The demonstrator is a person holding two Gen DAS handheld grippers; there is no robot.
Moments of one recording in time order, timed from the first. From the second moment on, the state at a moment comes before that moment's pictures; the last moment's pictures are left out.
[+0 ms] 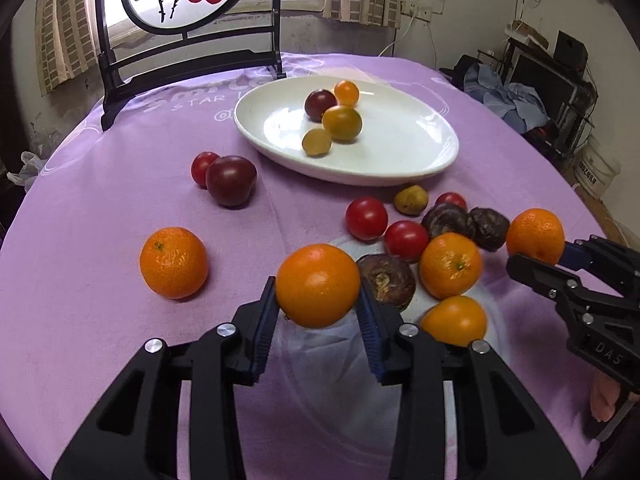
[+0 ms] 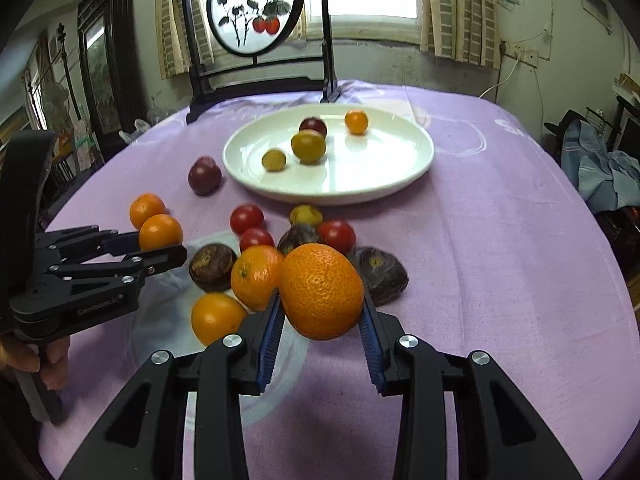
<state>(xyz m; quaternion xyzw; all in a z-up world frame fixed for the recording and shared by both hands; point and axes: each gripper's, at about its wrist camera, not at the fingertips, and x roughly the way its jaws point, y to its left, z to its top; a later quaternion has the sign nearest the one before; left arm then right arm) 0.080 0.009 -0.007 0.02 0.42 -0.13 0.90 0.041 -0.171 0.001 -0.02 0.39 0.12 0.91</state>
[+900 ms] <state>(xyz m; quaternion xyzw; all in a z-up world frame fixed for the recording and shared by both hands) 0.251 -0.015 -0.003 -0.03 0.45 -0.06 0.89 0.169 -0.155 -0.005 -0.04 0.41 0.10 0.90</state>
